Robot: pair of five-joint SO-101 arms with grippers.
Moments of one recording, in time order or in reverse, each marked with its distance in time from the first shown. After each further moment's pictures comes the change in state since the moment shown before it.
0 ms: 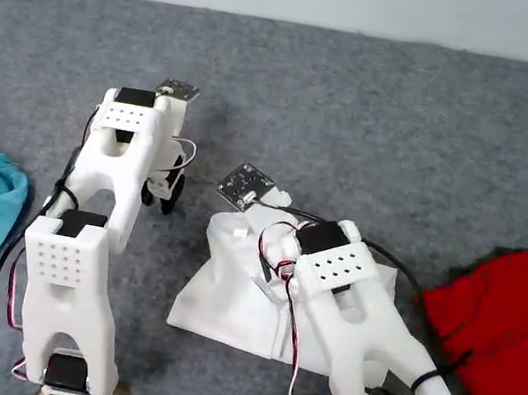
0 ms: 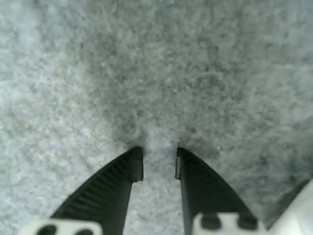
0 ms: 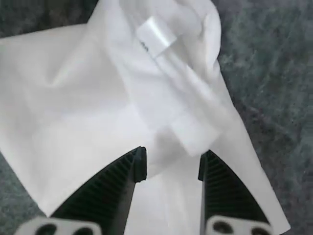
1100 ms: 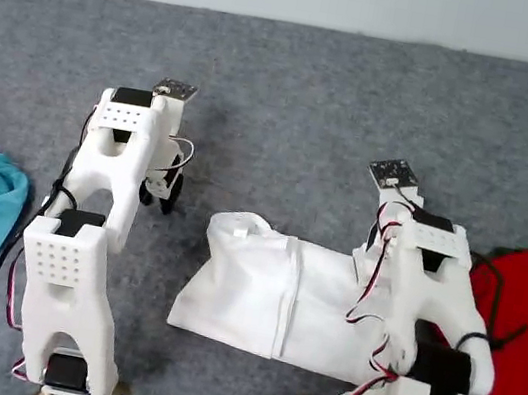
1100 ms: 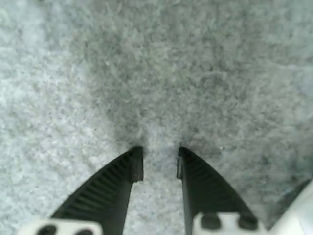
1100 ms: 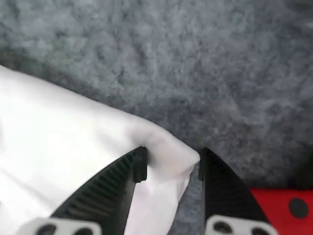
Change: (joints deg) left arm -0.3 0.1 0.0 0.0 0.0; right arm 32.9 20.1 -5.5 -7.6 -3.1
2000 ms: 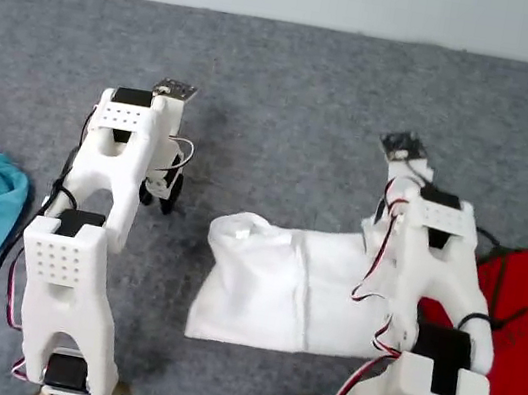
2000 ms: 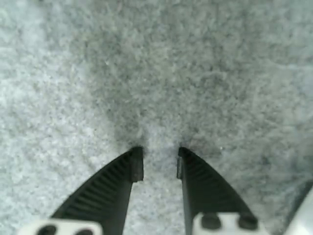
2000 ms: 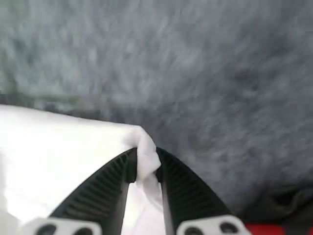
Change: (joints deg) left arm 0.0 0.0 0.0 0.0 0.0; right arm 0.1 6.2 -14.9 -0.4 0.1
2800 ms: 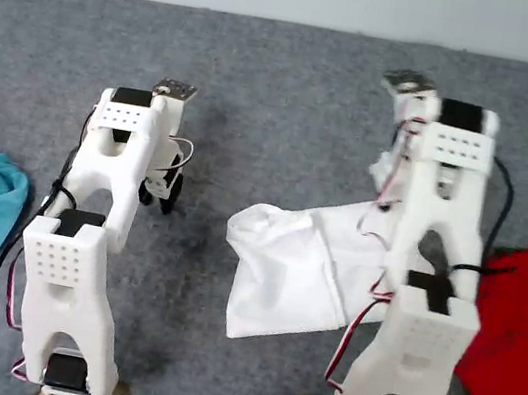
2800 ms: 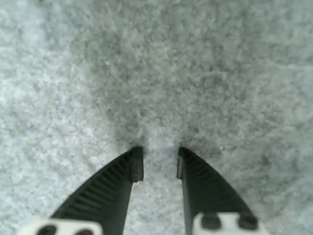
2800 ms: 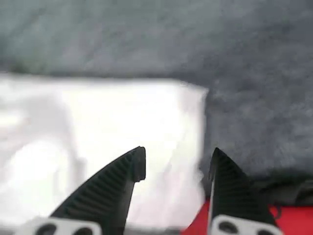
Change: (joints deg) left arm -0.1 0.0 0.0 0.0 0.0; right arm -4.3 21.8 -53.6 43.6 2.5
